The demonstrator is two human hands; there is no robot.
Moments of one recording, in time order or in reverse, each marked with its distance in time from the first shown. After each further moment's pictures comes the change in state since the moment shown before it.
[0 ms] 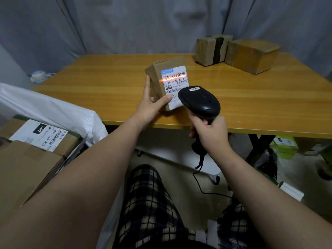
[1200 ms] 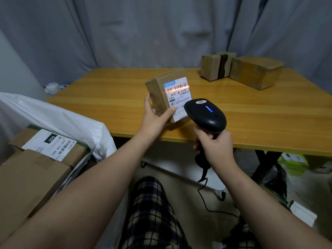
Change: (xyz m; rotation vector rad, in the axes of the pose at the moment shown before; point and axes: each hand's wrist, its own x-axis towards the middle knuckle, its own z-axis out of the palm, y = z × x) left_hand -0.019 0.014 0.009 0.009 0.192 0.047; right_hand -0.002 -0.011 0.000 0.044 -0.026 0.029
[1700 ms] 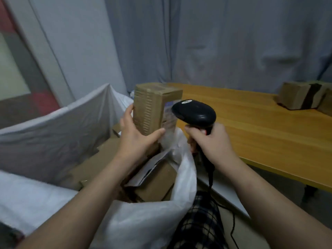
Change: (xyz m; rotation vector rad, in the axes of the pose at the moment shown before) left_hand -0.132 0.052 -0.196 0.506 0.577 0.089; right_hand -0.030 -0.084 0.152 0.032 -0.553 -0.100
